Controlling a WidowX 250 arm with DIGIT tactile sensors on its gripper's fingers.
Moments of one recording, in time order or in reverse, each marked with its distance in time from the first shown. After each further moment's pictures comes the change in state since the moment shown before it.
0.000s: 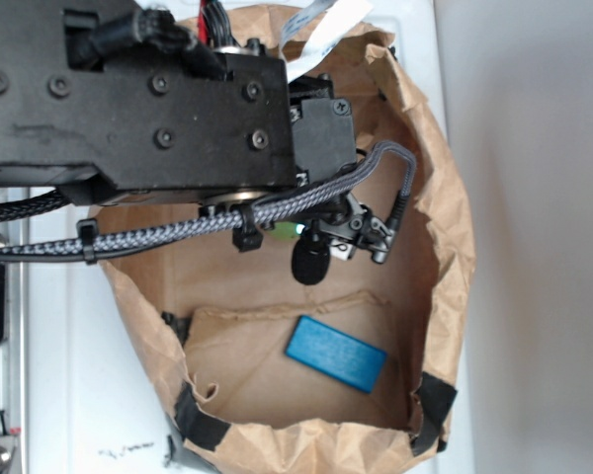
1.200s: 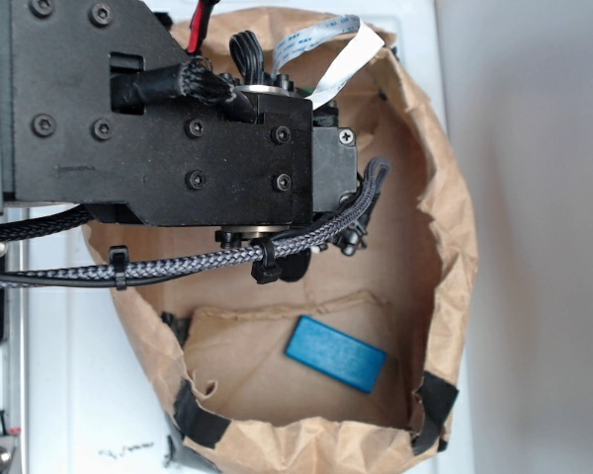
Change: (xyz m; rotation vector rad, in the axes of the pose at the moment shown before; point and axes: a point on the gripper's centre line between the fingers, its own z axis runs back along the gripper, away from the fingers) arm -0.003 0.012 -0.003 0.129 -0.003 0.001
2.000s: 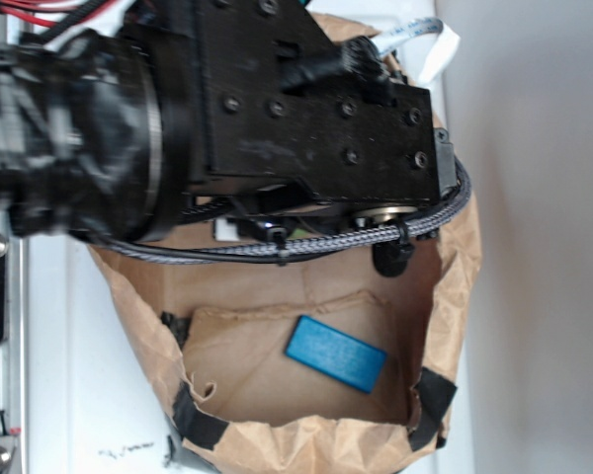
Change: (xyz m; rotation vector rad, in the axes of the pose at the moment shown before) arm 0.012 -0.030 -0.023 0.003 0.104 0.443
